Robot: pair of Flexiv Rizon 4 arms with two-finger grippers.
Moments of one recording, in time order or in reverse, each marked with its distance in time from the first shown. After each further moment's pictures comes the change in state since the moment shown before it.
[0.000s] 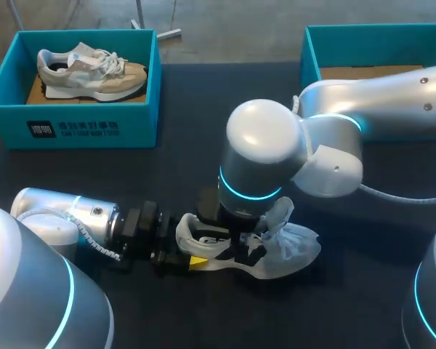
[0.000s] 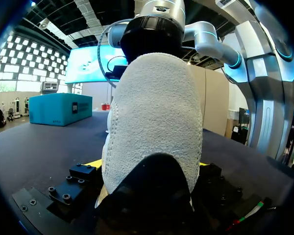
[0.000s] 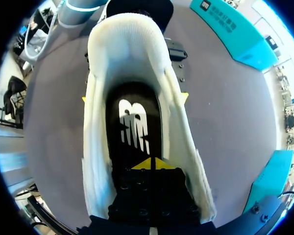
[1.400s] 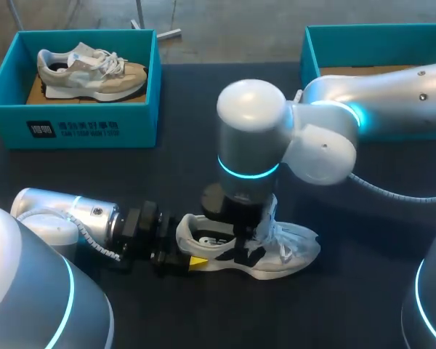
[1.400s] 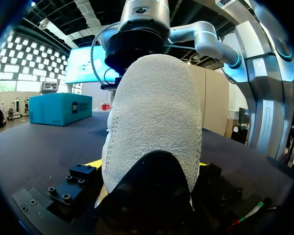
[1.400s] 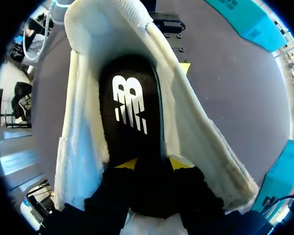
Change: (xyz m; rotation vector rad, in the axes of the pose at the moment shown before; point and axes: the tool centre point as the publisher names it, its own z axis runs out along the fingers) left arm 0.000 0.001 0.000 -0.001 0.000 0.000; right arm 0.008 -0.021 0.006 0.135 0.164 0.035
